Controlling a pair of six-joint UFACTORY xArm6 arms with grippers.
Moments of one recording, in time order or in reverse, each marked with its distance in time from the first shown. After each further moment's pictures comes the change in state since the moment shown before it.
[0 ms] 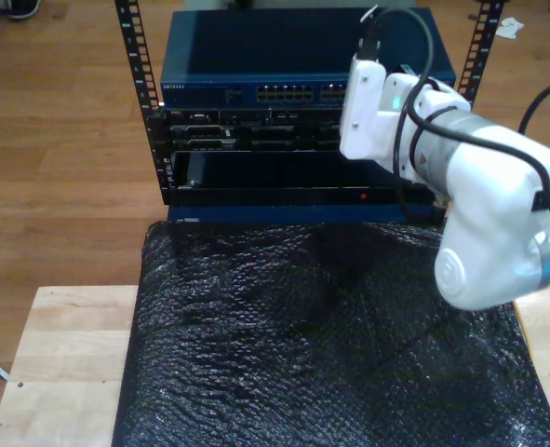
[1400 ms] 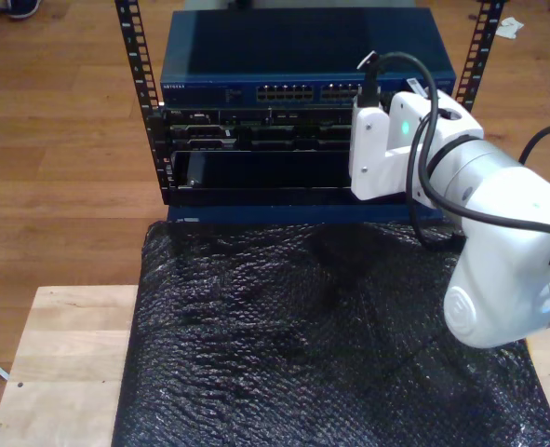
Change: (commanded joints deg) left arm -0.1 0.0 0.0 0.0 0.0 0.0; right arm 0.4 -2.0 3.4 0.0 -5.2 -8.2
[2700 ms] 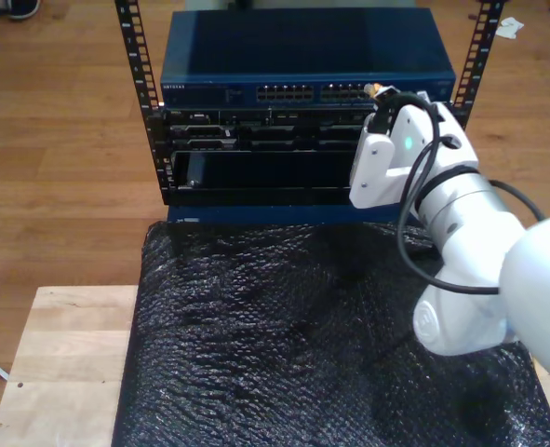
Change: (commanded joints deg) left arm 0.1 0.0 0.0 0.0 0.0 0.1; right arm 0.2 20.1 -5.0 6.2 -28.4 0.0
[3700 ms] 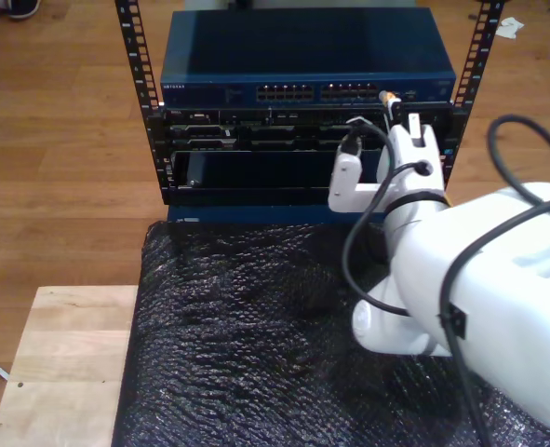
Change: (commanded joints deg) left arm -0.1 0.0 0.0 0.0 0.0 0.0; right arm 7.4 16.4 -11.5 20.9 -12.6 -11.0
